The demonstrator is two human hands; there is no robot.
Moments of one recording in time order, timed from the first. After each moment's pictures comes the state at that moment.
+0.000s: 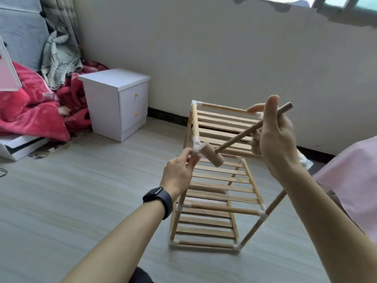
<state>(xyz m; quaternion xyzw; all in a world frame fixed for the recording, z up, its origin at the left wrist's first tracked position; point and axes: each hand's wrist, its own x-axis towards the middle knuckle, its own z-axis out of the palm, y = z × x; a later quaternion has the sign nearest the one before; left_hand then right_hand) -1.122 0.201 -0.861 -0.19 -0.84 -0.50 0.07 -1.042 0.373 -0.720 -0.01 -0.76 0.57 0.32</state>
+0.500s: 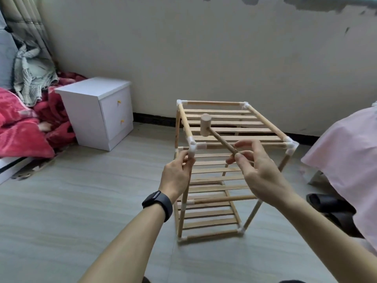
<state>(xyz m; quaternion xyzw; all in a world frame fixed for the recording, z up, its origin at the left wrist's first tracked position) -1.124 0.230 -0.869 -0.20 -0.83 -0.52 0.04 -0.988 0.395 -0.777 -0.04 -0.86 0.47 0.19</state>
